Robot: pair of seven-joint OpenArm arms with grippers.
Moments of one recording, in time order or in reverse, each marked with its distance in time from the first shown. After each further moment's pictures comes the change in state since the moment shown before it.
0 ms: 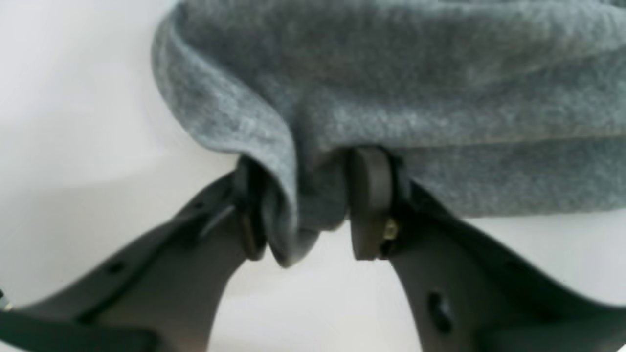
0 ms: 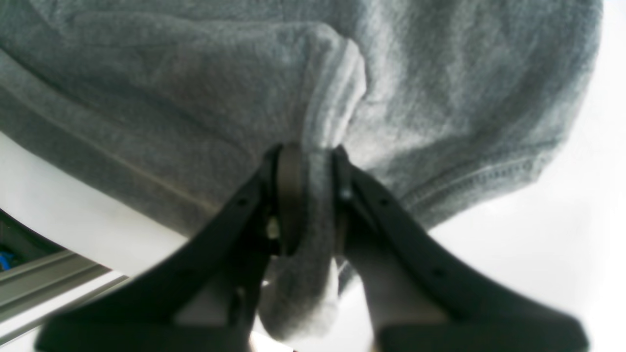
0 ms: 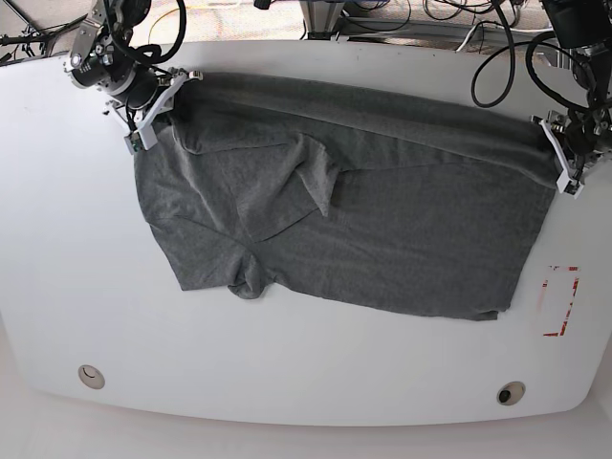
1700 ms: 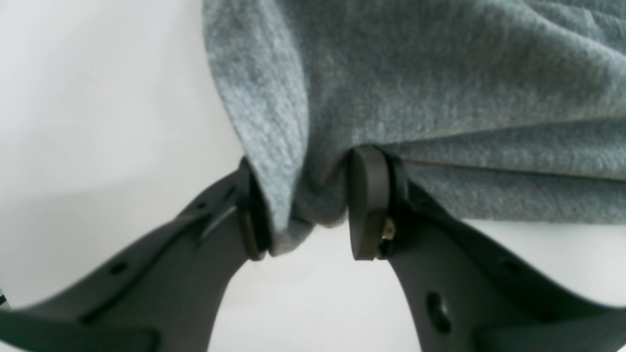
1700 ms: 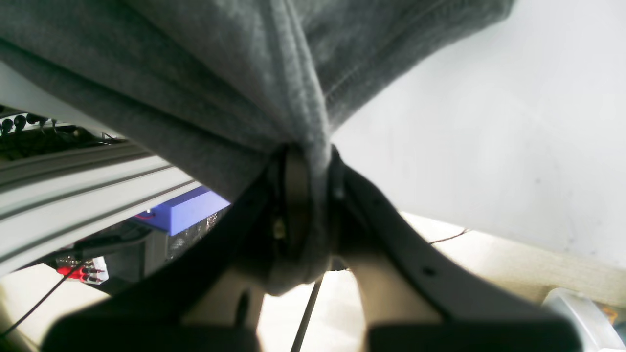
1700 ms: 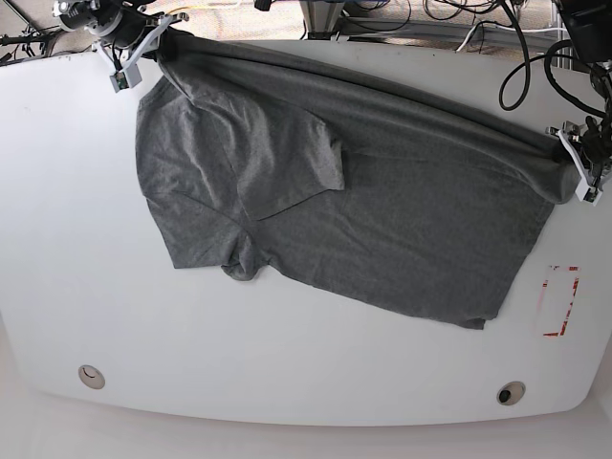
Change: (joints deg) left arm -2.9 -4.8 -0.2 -10.2 0.8 -0.9 -8.7; right arm -15.5 1.1 6.3 1.7 4.2 0.4 1.1
